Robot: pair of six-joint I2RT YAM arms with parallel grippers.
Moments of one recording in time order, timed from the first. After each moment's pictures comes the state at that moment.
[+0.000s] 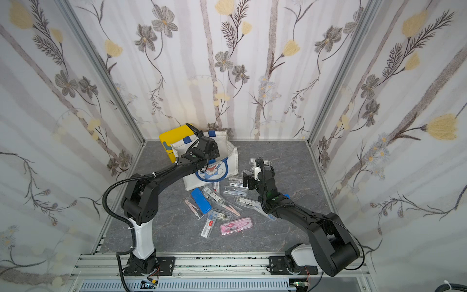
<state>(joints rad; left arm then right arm) -0.55 1.97 1.58 -0.23 -0.45 -0.53 0.50 1.36 0.62 0.38 0.19 0.16</state>
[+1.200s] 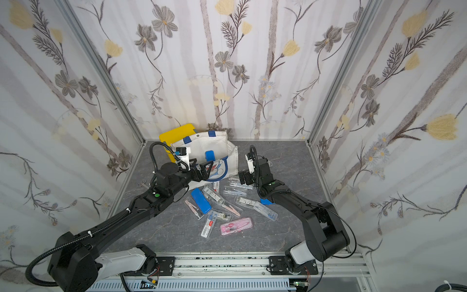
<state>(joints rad) -0.59 1.18 0.80 0.23 0.00 -0.42 0.46 1.51 0.89 0.07 0.03 0.04</state>
